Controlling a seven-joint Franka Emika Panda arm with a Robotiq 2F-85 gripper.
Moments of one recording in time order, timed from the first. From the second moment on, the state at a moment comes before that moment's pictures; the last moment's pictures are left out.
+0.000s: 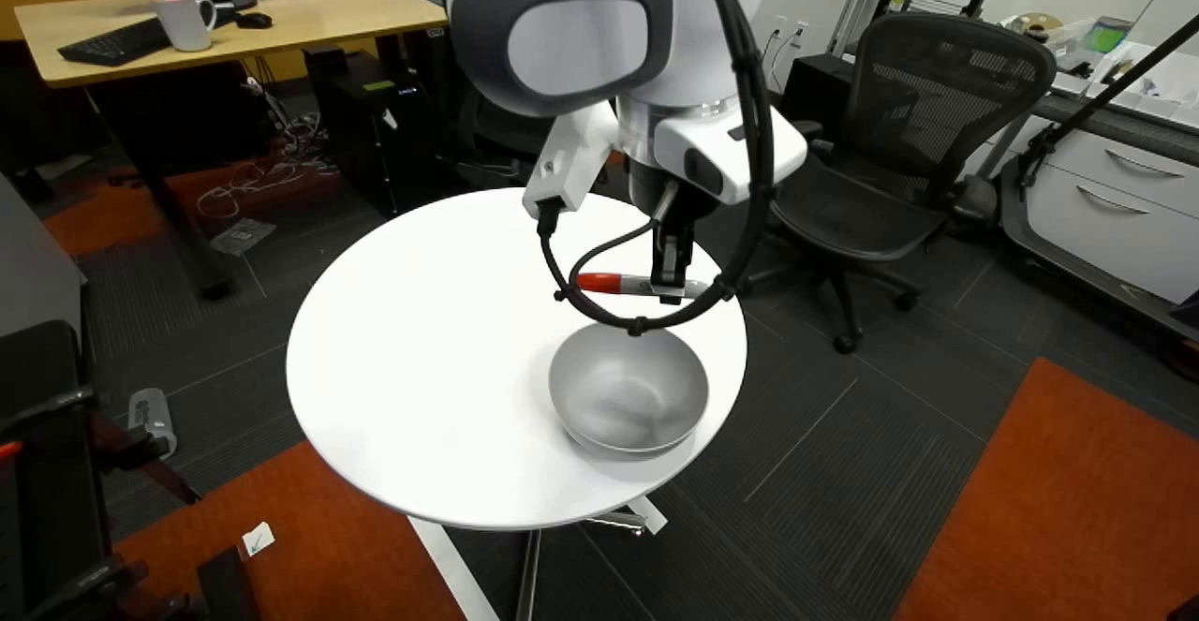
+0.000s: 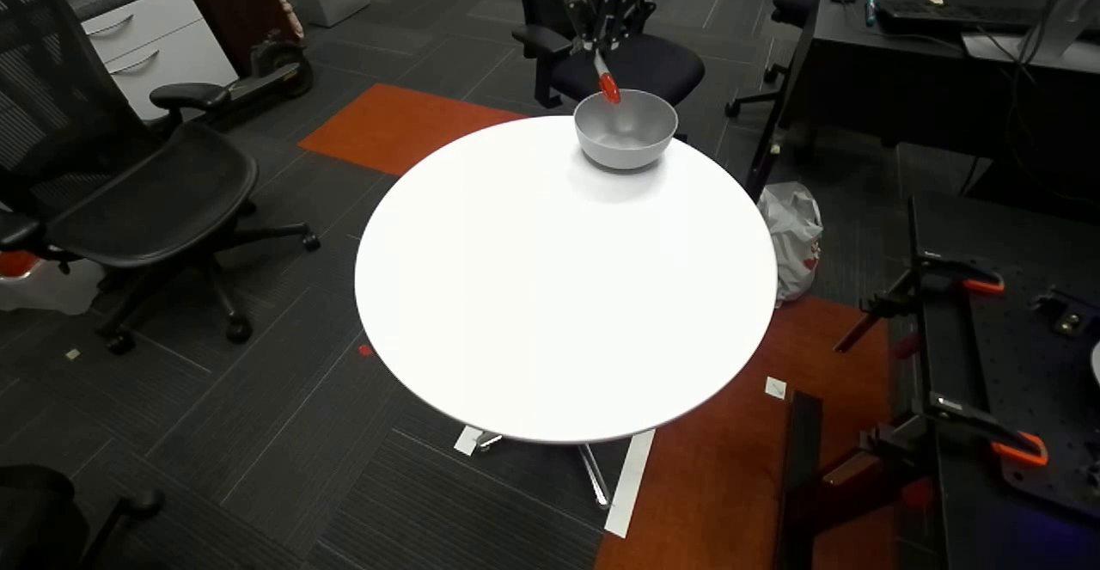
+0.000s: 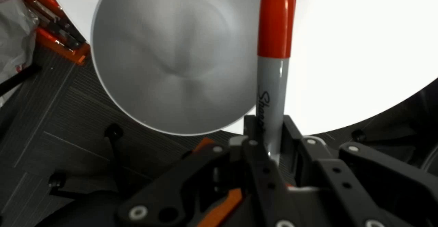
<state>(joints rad) -0.19 0.60 -0.18 -1.67 0.22 2.45 0.42</state>
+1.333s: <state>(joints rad) -0.23 0.71 -0.18 -1.63 0.29 2.45 0.48</state>
